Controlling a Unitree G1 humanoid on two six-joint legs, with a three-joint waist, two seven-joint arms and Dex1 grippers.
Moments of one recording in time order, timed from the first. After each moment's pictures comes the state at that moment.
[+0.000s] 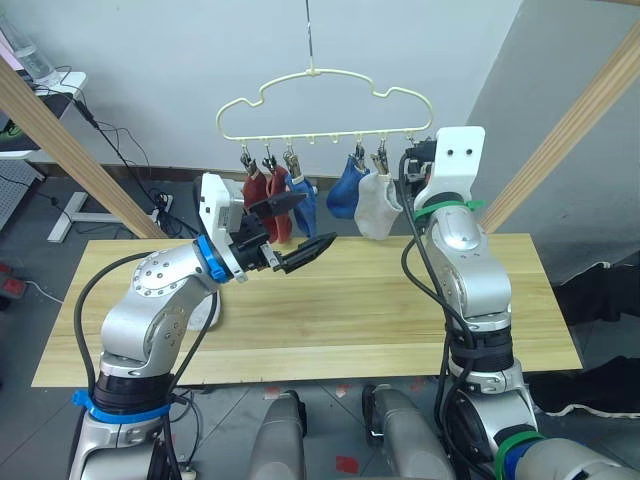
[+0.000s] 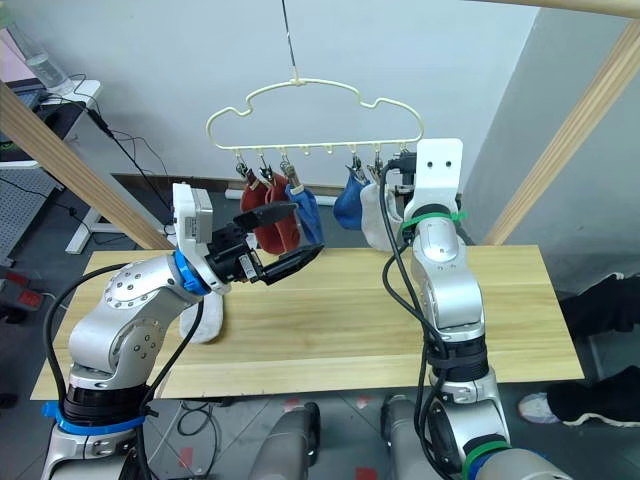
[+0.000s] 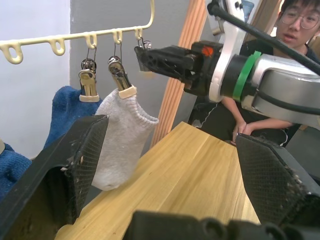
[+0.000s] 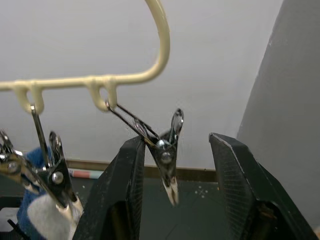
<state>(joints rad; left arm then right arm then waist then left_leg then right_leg) -0.39 0.52 0.07 -0.32 -0.57 0.44 -0.80 -0.68 0.02 0.01 -0.20 -0.07 0.66 -0.17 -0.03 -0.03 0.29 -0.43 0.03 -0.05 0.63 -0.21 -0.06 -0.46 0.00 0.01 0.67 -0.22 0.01</state>
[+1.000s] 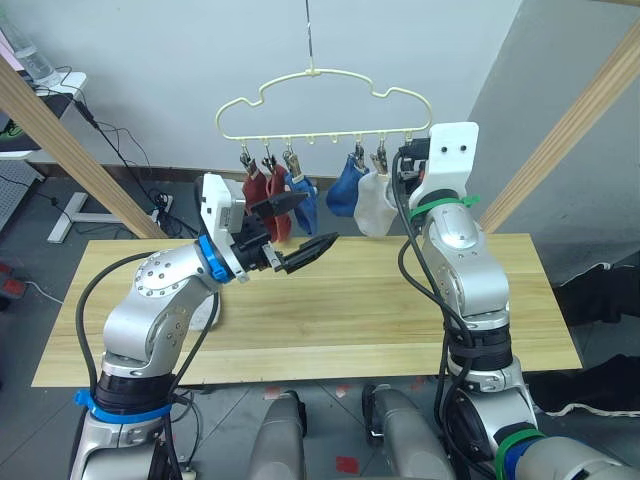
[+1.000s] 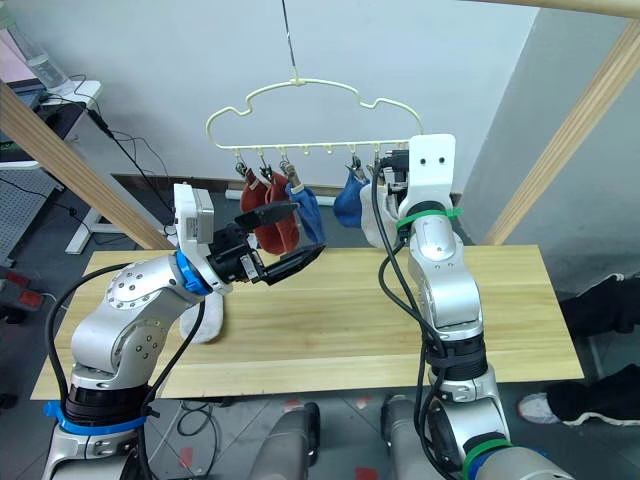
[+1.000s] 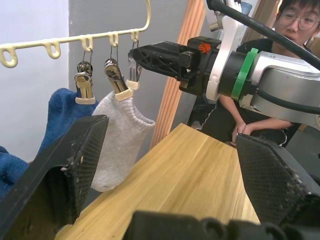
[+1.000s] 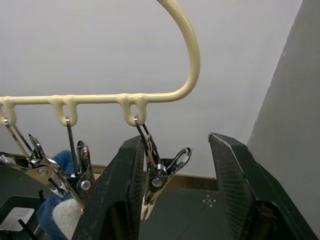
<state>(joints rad) -0.39 0.52 0.06 -0.32 -0.57 0.43 -0.79 -0.69 0.02 0.02 -0.19 -0.07 0.62 -0.13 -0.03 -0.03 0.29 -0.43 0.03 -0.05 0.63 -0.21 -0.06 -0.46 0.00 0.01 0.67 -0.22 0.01</state>
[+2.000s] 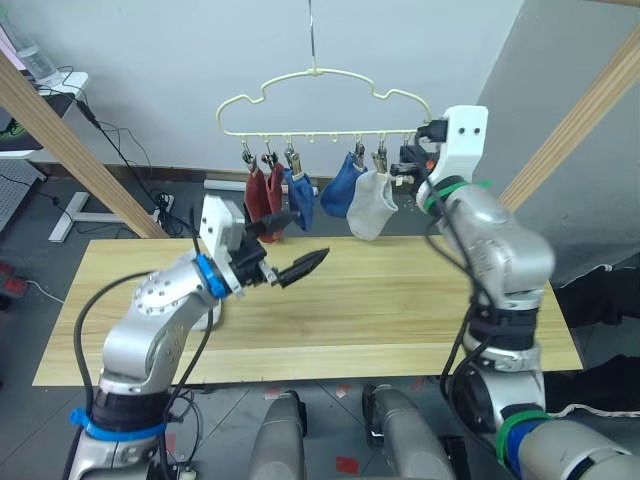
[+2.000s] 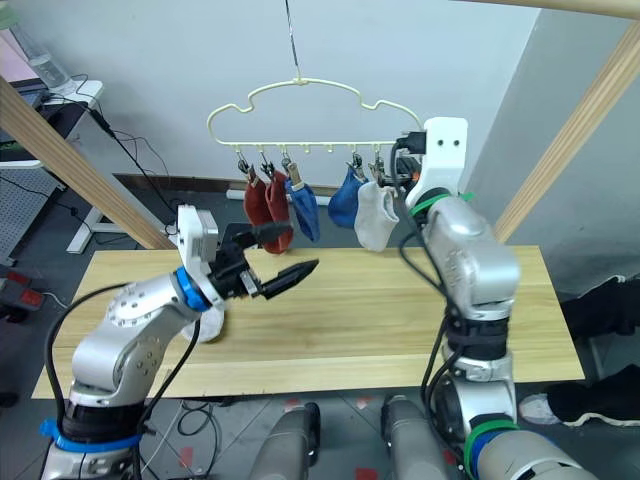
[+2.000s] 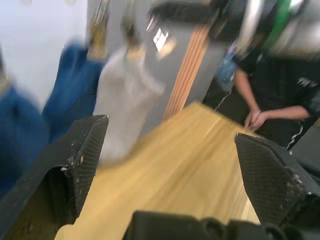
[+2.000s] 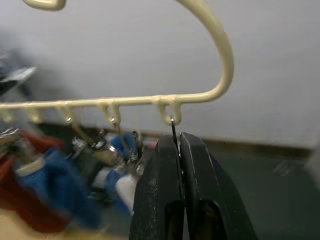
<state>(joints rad) -0.21 0.53 0.07 -0.31 -0.50 0.40 -0.77 -0.88 -0.04 -0.29 -0.25 0.31 1.14 0.08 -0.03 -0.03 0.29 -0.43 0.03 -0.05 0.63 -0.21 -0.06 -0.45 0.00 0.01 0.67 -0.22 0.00</state>
